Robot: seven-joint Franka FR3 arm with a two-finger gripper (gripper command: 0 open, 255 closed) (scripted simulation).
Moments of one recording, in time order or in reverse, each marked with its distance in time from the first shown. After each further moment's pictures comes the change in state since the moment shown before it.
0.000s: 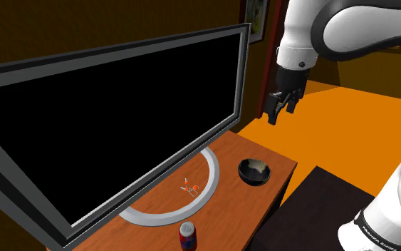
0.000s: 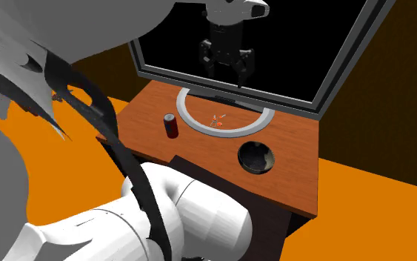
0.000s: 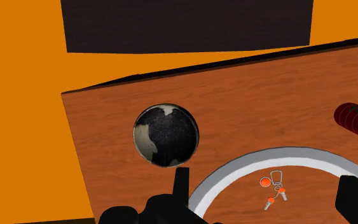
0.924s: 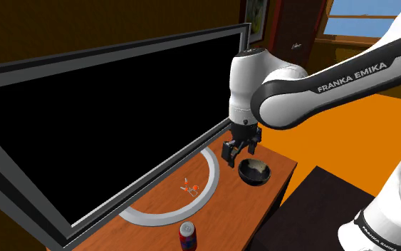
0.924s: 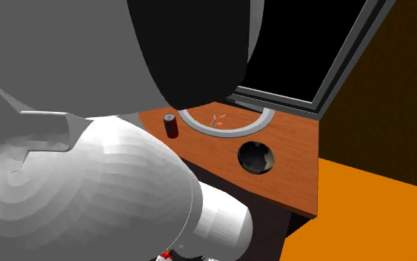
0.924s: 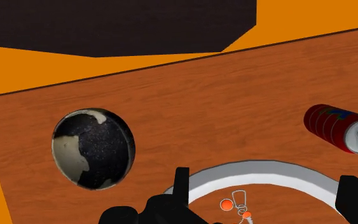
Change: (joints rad) arm 0.043 0.376 0.207 -0.025 0.067 0.358 0.228
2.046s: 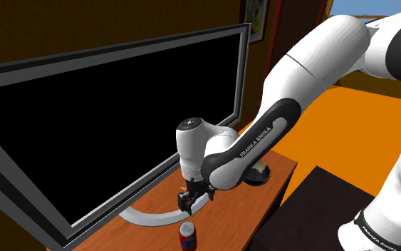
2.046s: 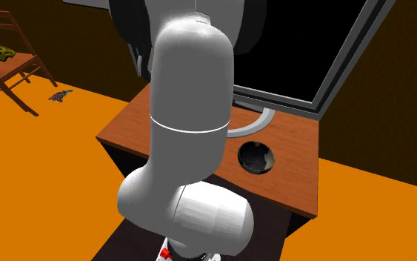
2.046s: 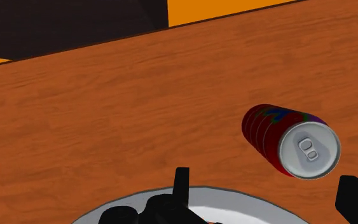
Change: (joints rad) arm 0.124 0.681 0.077 0.298 -0.263 0.294 0.390
